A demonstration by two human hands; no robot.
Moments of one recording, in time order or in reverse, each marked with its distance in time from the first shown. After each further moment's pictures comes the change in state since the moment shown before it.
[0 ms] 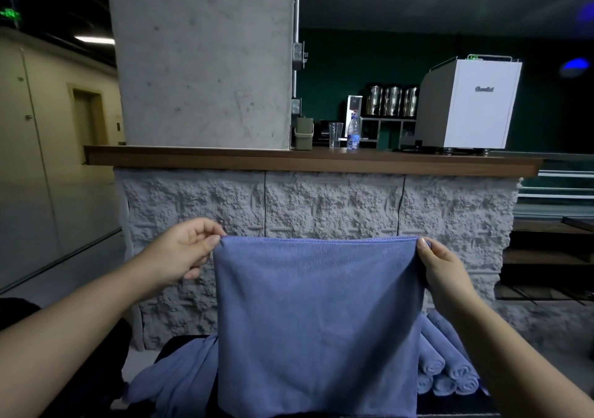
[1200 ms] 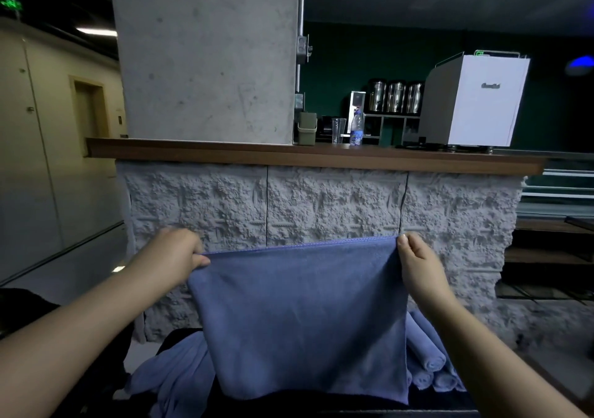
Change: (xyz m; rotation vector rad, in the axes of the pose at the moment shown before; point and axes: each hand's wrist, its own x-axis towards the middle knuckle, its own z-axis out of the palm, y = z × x) left_hand 0.013 -0.019 -0.017 1.439 0.065 -0.045; right_hand -0.021 -0.012 0.033 -0.351 -0.009 -0.213
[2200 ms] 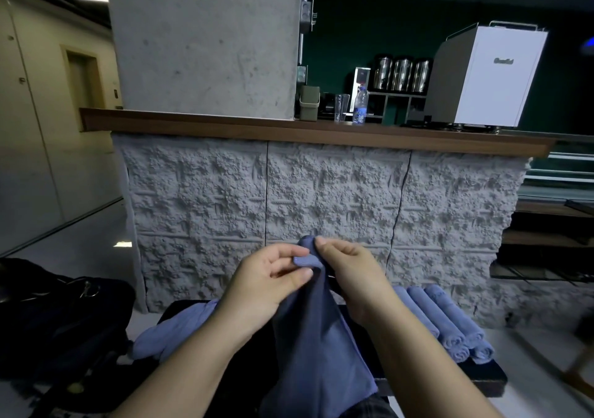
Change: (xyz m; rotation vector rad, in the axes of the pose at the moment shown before) left_hand -0.076 0.139 0.012 -1.734 -0.079 -0.049; right_hand -0.070 -0.055 0.063 0.589 -0.412 0.326
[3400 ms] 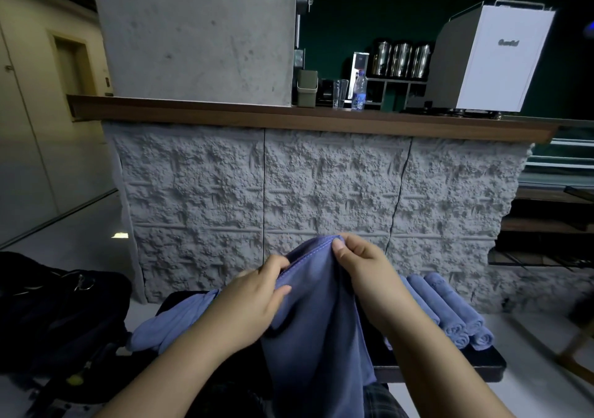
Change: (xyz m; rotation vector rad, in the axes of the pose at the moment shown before) left_hand 0.005 -0.045 -0.035 1.153 -0.092 0.436; right_hand 0.003 0.021 -0.019 -0.098 -0.059 -0.163
